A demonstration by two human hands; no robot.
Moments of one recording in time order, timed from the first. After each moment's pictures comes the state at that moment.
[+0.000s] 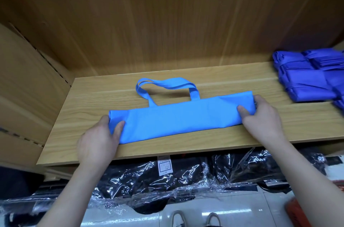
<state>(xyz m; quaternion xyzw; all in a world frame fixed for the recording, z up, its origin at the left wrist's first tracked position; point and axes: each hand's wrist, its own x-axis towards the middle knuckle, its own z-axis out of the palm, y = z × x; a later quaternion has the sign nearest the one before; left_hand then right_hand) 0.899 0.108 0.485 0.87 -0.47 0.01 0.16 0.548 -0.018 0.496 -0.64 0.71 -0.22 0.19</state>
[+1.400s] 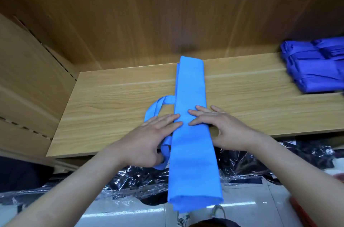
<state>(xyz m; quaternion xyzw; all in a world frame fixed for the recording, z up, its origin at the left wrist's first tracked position) 0.856 0.093 0.496 0.51 -0.83 -0.20 -0.03 0.603 0.008 0.478 -0.90 0.31 -0.08 0.31</state>
